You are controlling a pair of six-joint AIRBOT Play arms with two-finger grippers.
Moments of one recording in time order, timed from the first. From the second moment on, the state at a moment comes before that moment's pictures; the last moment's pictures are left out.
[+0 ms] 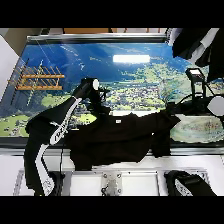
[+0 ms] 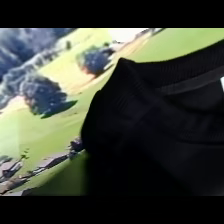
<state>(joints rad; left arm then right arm) -0.44 -1.99 1.71 1.26 -1.58 -1.56 0.13 -0.89 1.07 -1.56 1.31 1.65</state>
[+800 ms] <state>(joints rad) -0.65 -1.30 1.31 1.24 -1.42 -1.54 0.46 -1.01 1.07 -1.51 1.21 1.86</state>
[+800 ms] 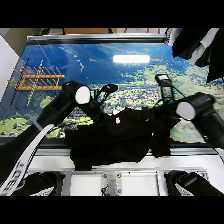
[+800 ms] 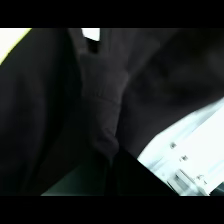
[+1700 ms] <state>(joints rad) -0.70 -1.09 1.21 1.29 -1.40 -1.62 0.66 -1.32 1.21 -1.58 1.14 2.04</state>
